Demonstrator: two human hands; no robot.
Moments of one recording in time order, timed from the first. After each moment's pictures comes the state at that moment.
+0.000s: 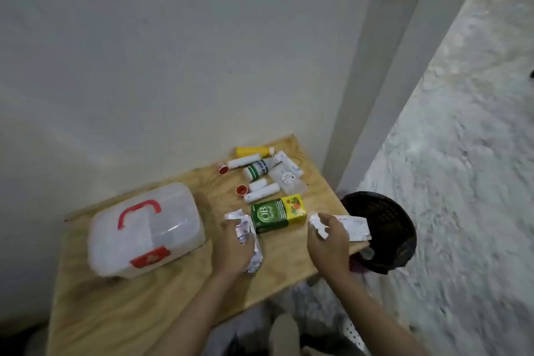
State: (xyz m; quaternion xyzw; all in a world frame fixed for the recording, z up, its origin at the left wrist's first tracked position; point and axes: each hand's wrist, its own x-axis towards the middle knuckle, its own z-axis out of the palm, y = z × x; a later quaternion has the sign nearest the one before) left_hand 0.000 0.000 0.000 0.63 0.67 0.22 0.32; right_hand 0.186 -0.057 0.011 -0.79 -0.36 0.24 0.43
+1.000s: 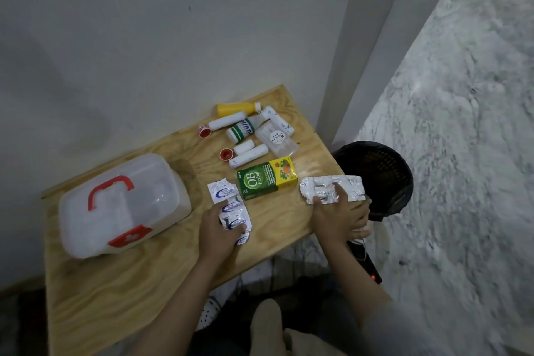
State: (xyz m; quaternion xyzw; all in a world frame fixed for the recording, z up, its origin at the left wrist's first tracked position) left_hand -0.019 -0.016 -0.037 0.58 0.68 0.20 0.40; right_hand 0.209 -0.056 -0.047 -0.92 -0.15 0.22 0.29
